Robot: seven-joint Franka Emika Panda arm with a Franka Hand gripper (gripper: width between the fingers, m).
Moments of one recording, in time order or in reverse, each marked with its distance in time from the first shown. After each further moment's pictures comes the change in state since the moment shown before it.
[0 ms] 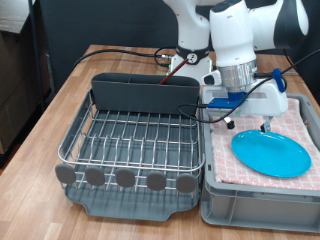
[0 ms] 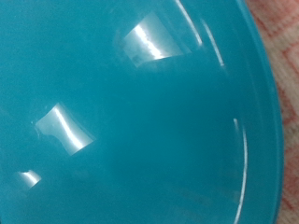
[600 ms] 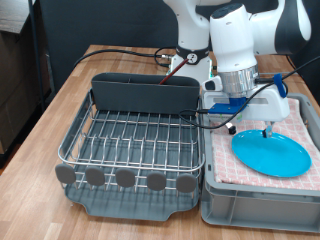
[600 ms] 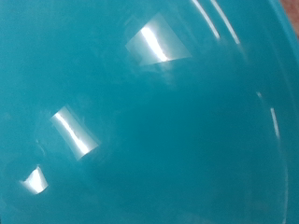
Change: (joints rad) arm -0.003 0.039 0.013 0.035 0.084 0.018 -0.073
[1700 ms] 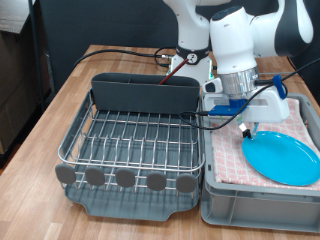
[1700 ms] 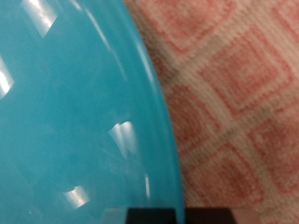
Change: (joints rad) arm -0.001 0.015 0.011 0.012 0.074 0.026 -0.058
